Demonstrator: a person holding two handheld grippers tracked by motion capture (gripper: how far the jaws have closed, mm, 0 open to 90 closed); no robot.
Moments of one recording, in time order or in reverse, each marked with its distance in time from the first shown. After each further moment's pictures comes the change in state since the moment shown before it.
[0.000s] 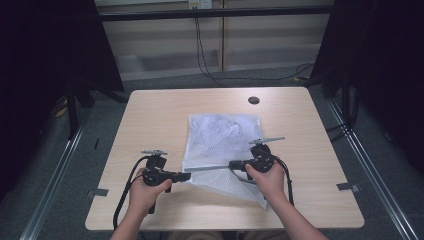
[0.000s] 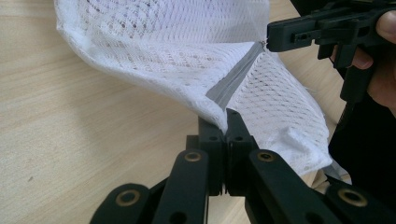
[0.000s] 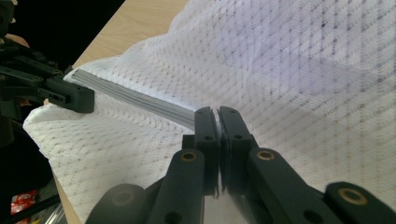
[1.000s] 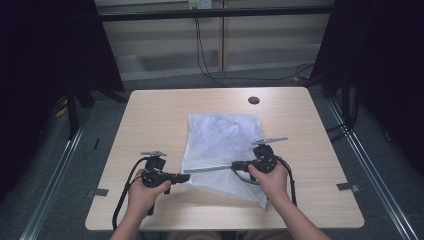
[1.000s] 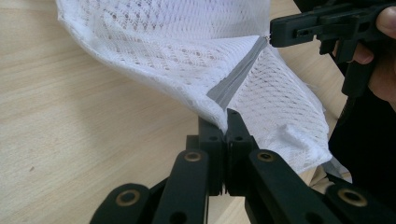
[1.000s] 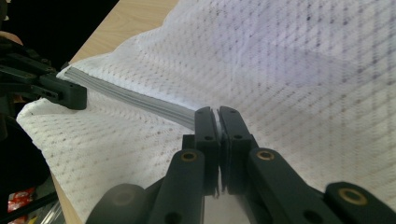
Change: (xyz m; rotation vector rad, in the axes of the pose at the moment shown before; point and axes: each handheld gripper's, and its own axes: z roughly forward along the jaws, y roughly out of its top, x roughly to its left) left arm 0.000 -0.003 -0.004 0.000 0.007 -0.005; right arm -0.005 -0.003 -0.006 0.005 -0.006 0.002
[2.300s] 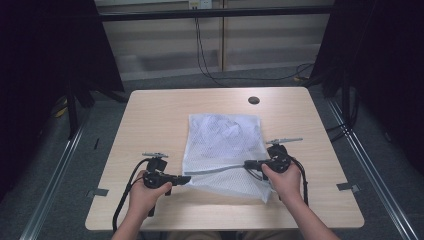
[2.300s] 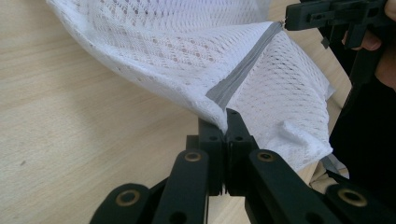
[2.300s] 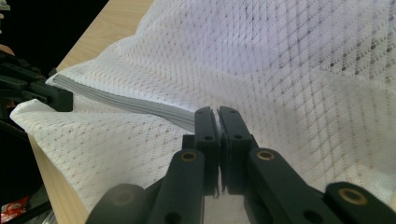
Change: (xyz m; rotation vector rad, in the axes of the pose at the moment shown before) left arm -0.001 -0.003 0.008 0.031 -0.008 -0.001; right arm -0.022 -0.007 -0.026 -0.020 -0.040 0.024
